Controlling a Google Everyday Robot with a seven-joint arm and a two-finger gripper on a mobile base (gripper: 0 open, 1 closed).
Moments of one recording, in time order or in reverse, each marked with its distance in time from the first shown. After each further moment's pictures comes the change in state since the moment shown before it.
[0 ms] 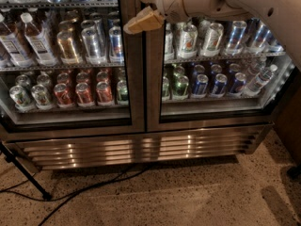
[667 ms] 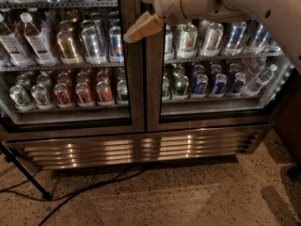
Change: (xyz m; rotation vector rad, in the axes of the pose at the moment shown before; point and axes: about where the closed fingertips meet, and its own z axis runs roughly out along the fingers) arm 0.003 0.005 0.001 -0.009 0.005 -0.008
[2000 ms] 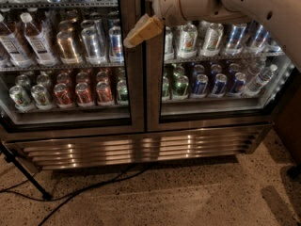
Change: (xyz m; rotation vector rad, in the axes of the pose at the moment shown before) arm -0.006 0.008 0.002 0.000 0.000 0.000
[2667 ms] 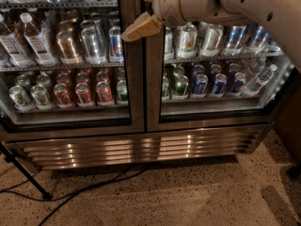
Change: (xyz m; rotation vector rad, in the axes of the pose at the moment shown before) arm -0.003 0.001 0.003 0.009 -0.009 -0.005
